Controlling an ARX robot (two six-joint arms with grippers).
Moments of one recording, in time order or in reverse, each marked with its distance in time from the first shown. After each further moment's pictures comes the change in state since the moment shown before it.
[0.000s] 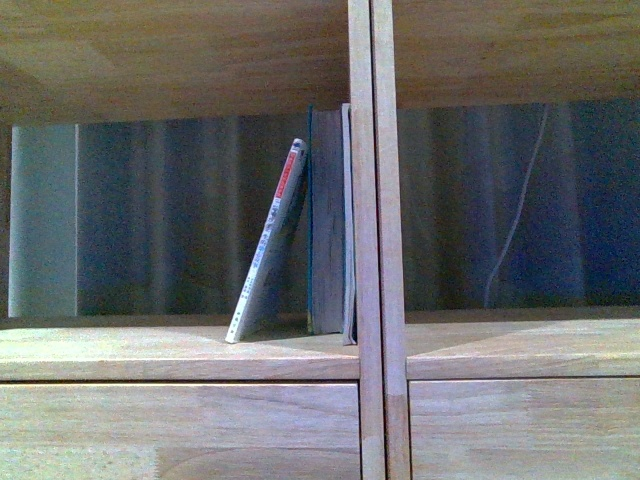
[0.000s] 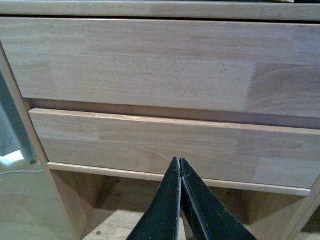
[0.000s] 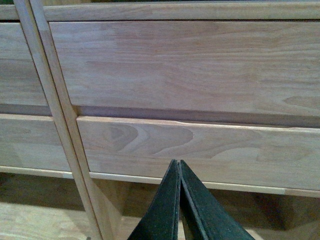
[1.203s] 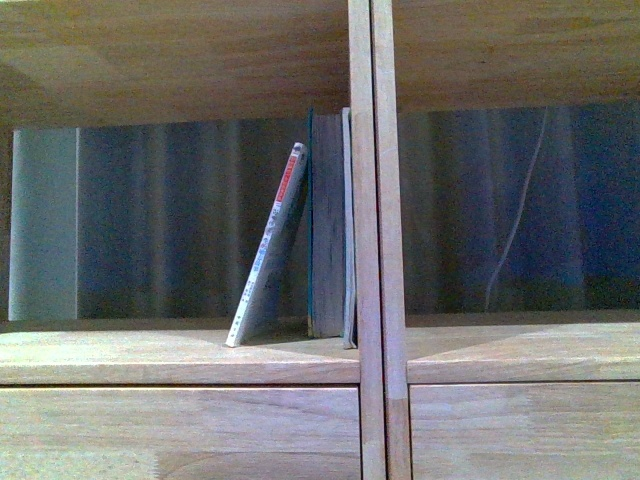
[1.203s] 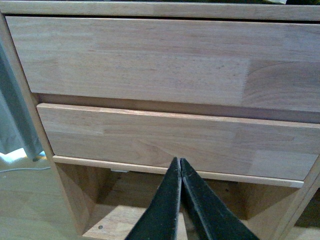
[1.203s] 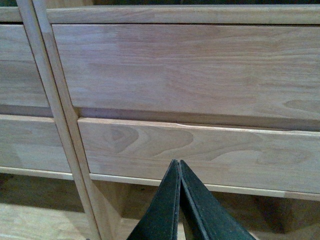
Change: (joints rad) left arm 0.000 -0.357 0.000 -0.363 0.000 0.000; right arm 0.000 -0.004 0.000 0.000 0.000 -0.002
